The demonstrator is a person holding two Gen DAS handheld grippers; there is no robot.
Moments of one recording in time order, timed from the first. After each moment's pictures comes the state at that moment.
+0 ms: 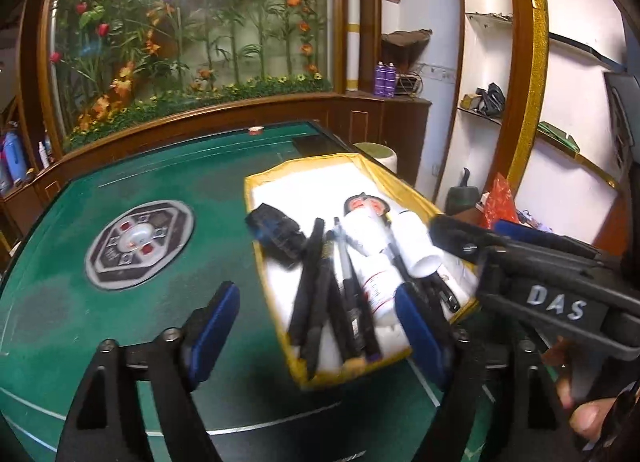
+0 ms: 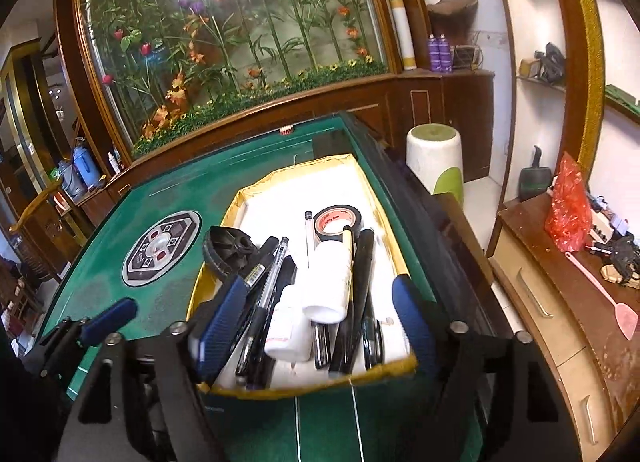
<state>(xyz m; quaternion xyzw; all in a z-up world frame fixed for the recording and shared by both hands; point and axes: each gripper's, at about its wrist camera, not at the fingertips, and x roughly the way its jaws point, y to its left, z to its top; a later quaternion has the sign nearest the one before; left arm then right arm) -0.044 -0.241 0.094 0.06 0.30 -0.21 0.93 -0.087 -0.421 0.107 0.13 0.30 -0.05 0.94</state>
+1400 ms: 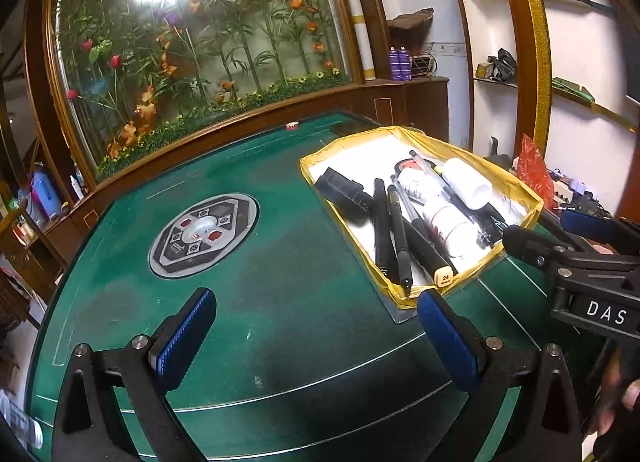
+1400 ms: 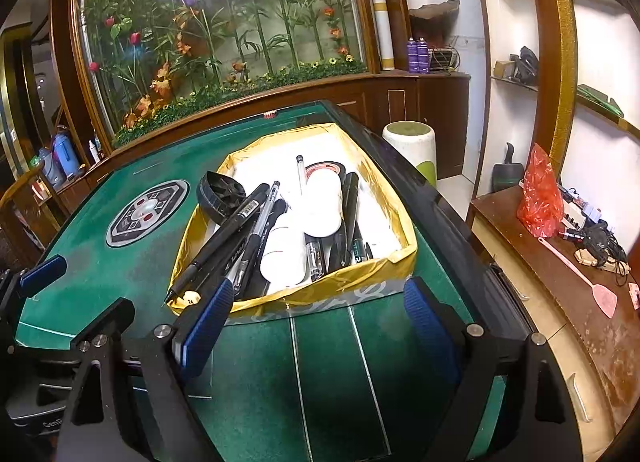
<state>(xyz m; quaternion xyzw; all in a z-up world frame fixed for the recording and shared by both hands) -0.066 -0.199 0.078 0.15 0.28 -0.16 0.93 -0.135 -0.389 0.075 0.11 0.30 -0.09 0.94</state>
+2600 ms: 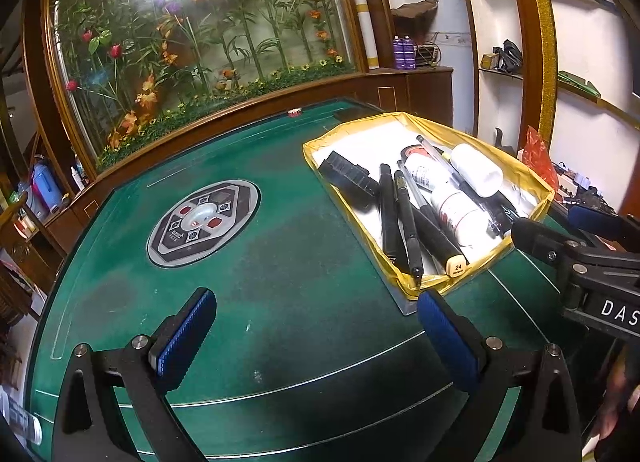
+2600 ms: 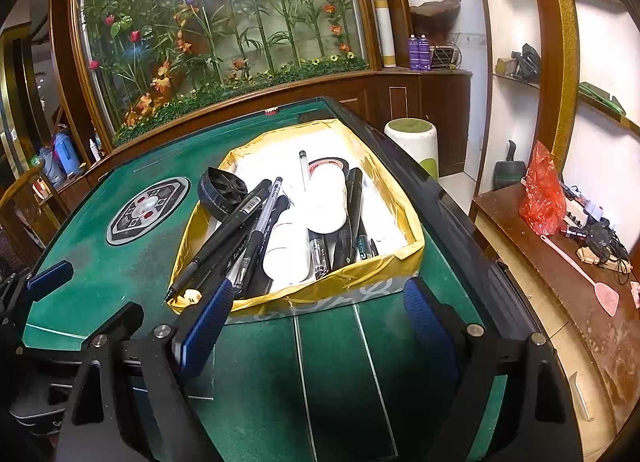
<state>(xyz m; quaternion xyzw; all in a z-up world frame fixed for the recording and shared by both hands) -0.059 -0.198 0.067 0.15 0.30 -0.16 0.93 -0.132 -0.386 0.071 0.11 0.31 -0.09 0.94</state>
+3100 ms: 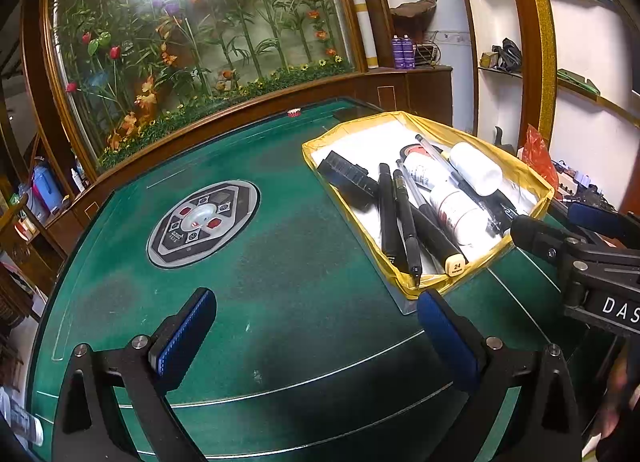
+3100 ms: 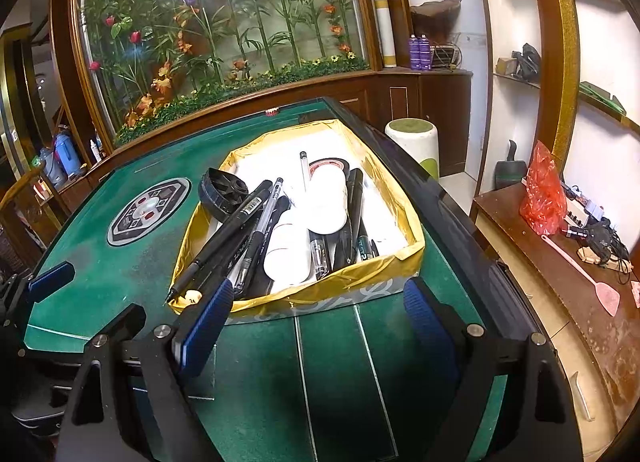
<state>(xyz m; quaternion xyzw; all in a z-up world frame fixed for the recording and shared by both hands) -0.059 -0.198 0.067 0.15 0.30 -0.16 0.93 -0.132 -0.385 0.070 0.11 0.31 -0.09 0.94</state>
